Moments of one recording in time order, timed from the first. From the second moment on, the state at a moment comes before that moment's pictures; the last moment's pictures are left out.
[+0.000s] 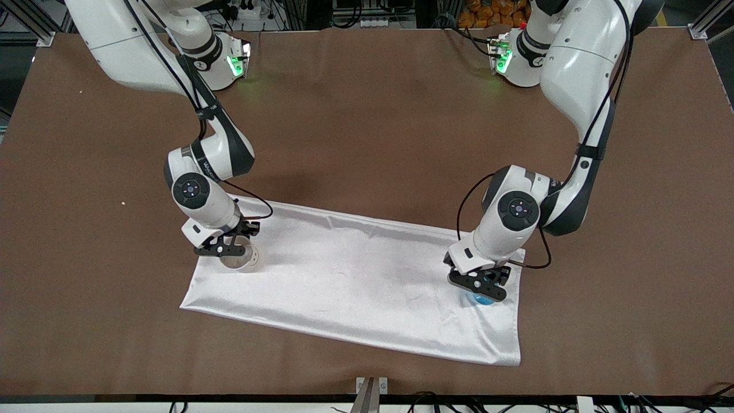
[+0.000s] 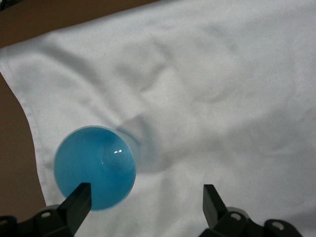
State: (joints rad) left arm -0.33 0.73 -0.08 -1.46 0.14 2.35 -0.06; right arm 0.19 0.52 0.11 -1.93 -0.16 2.41 0.42
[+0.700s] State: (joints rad) left arm -0.33 0.79 -0.08 -1.45 0.14 2.41 0.11; right arm 0.21 0.51 0.14 -1.91 -0.16 2.39 0.52
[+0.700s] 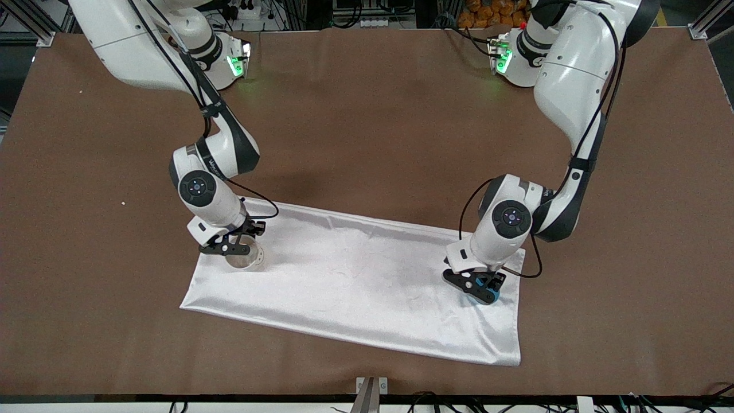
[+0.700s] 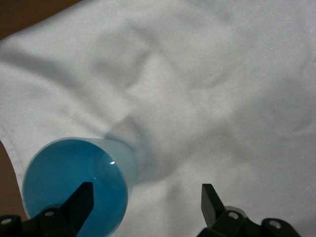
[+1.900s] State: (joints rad) left arm -0.31 0.80 -0.07 -1.42 0.14 2.42 0.14; right arm 0.32 0.45 0.45 -1.86 -0.16 2.25 1.14
